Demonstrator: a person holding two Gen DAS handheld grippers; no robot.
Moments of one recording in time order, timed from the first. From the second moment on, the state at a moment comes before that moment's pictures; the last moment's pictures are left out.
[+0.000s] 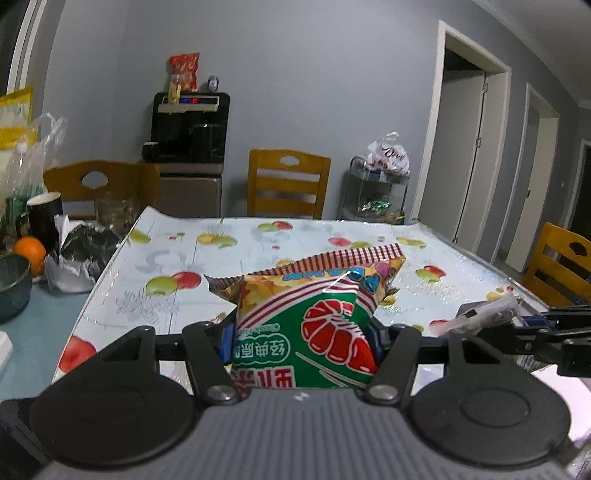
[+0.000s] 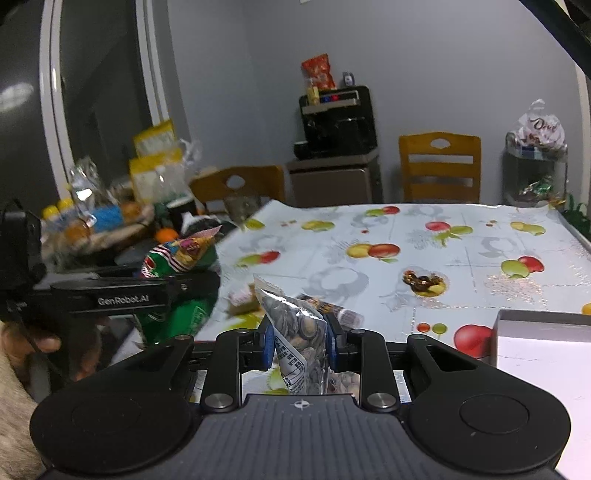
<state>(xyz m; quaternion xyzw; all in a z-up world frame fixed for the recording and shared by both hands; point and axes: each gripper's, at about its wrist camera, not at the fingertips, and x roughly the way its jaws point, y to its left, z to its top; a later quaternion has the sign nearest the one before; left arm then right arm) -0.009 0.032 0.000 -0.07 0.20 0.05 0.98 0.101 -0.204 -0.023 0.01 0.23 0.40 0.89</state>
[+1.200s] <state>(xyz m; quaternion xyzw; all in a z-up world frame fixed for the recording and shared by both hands) 0.010 -0.056 0.023 -0.01 0.20 0.00 0.98 0.088 -0.321 -0.005 0.07 0.16 0.33 0.93</state>
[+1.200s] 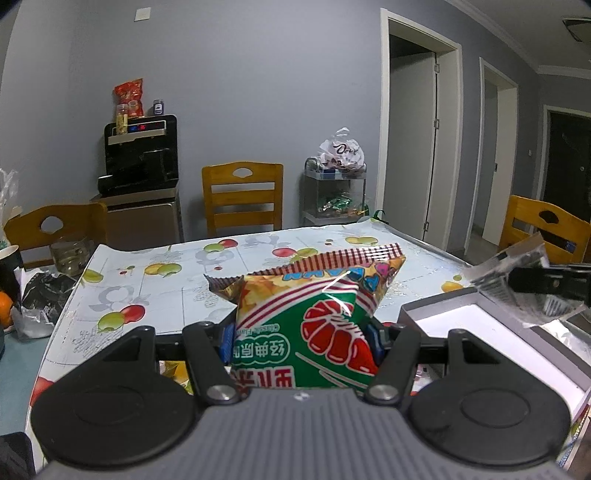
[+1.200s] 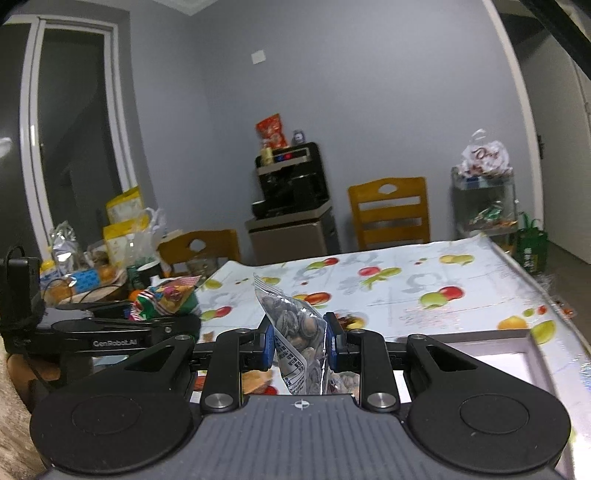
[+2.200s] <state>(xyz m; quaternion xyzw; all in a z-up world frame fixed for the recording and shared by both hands) 0.072 -0.147 0.020 0.05 0.21 -0.10 0.97 0.103 -0.402 -0.034 0.09 0.18 0.21 0.96</state>
